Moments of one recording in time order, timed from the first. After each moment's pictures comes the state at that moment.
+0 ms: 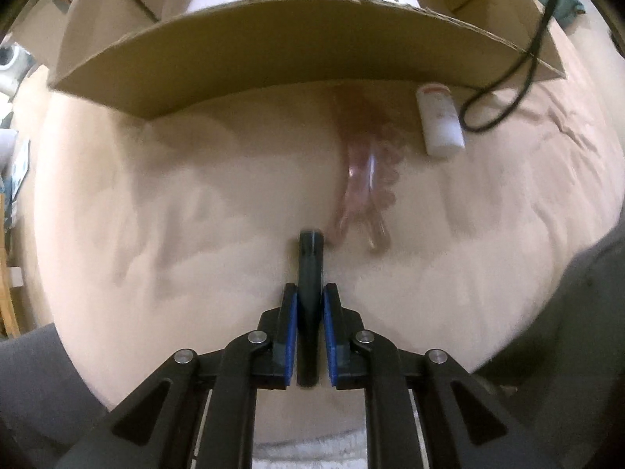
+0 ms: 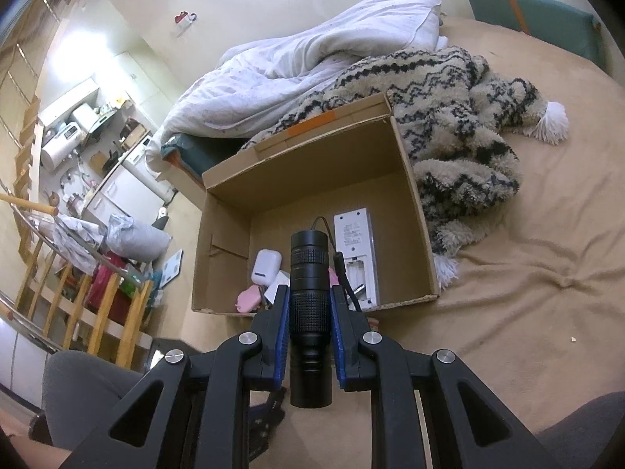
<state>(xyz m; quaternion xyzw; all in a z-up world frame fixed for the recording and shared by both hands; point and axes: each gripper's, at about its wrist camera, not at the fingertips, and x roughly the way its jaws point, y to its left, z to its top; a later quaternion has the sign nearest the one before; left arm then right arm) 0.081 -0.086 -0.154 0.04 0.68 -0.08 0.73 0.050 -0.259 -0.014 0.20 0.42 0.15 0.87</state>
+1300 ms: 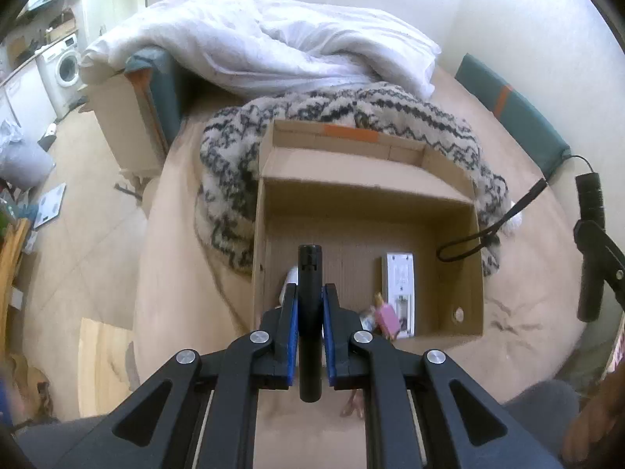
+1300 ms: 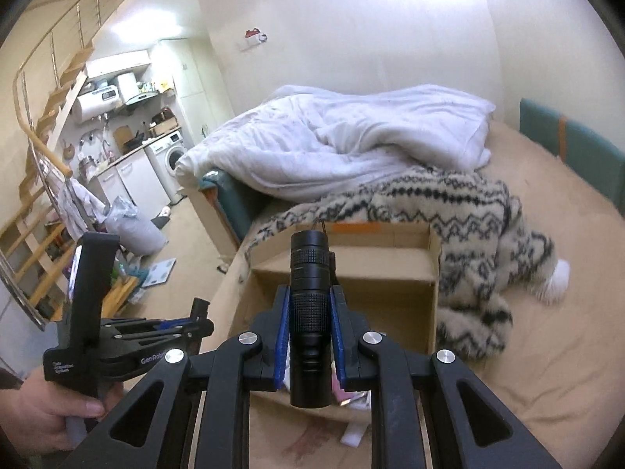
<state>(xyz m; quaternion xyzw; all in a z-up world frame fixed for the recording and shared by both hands) 0.143 -0.006 0.057 -0.05 0.47 -0.05 0.88 0.086 -0.215 0.107 0.06 0.32 0.17 0.93</state>
